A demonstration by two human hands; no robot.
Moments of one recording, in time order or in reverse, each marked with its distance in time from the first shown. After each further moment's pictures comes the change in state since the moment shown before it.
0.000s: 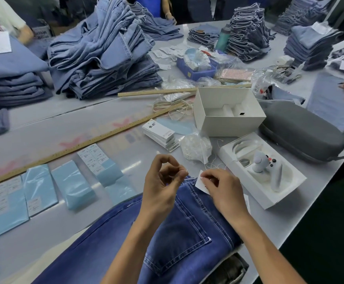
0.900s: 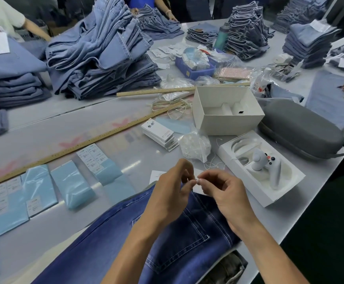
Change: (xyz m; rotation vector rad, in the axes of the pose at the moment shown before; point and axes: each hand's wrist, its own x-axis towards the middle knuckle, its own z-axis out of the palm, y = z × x) left_hand 0.001 -0.015 0.007 0.642 -0.223 0.150; right_hand -0.021 -0.009 -0.009 0.792 -0.160 0.182
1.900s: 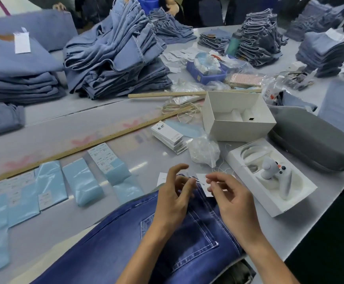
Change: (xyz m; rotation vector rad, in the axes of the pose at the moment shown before) left_hand -0.017 -0.011 0.008 -0.466 0.173 -0.190; right_hand -0.015 -0.015 0.013 -0.361 0.094 -0.236
